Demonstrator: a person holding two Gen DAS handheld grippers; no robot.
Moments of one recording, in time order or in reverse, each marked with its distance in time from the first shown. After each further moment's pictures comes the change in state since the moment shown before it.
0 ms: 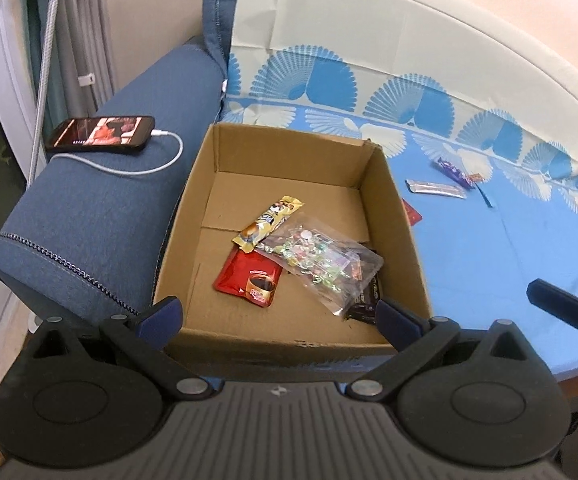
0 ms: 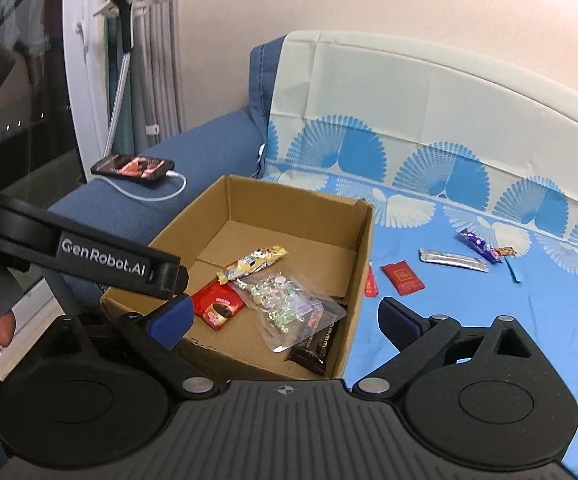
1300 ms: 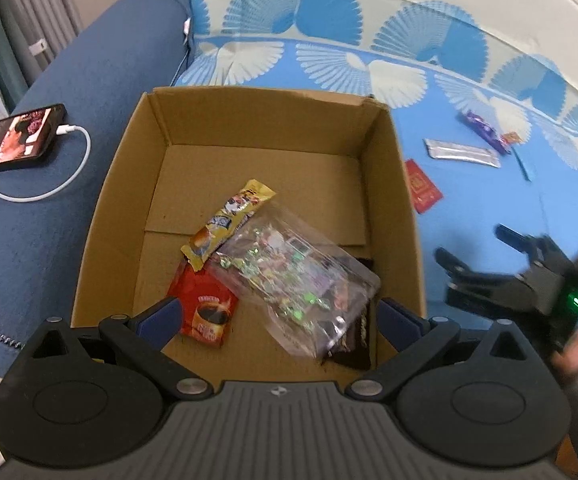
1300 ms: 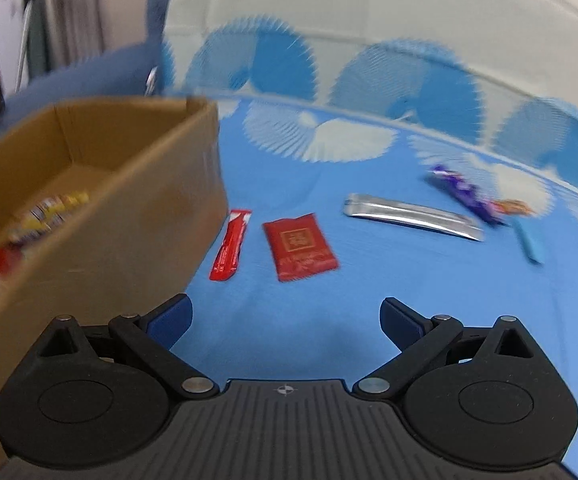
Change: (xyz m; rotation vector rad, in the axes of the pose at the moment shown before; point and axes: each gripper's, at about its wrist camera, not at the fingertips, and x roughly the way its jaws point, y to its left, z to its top) left arm 0.142 -0.059 0.090 0.010 0.271 0.066; right arm 0.258 -0.209 -0.037 -0.011 0.140 0.028
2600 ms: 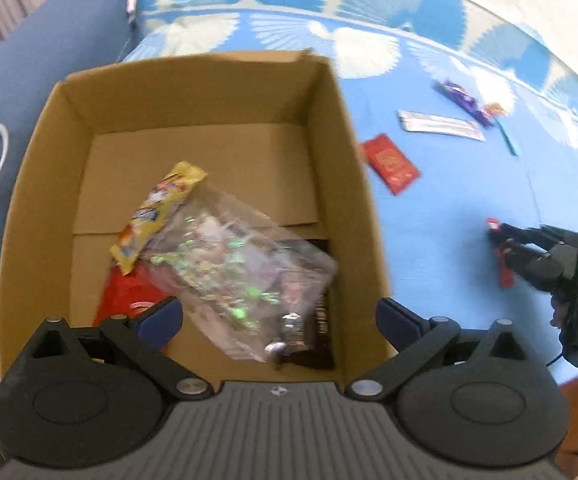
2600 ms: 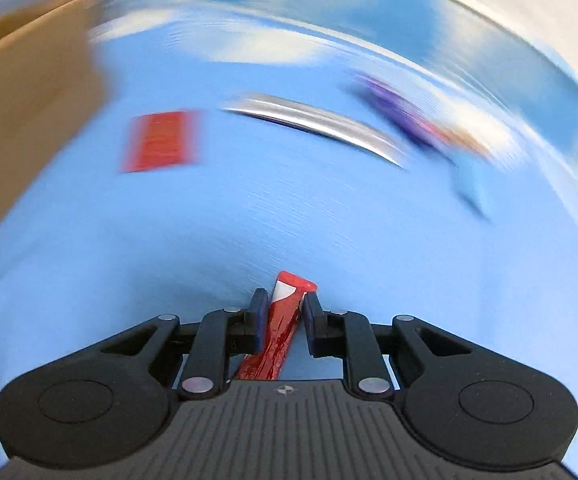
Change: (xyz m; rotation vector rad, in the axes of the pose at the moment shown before) left arm 0.036 -0.047 0.002 0.065 0.050 -0.076; right arm 0.004 -0.123 -0.042 0.013 0.199 -0.126
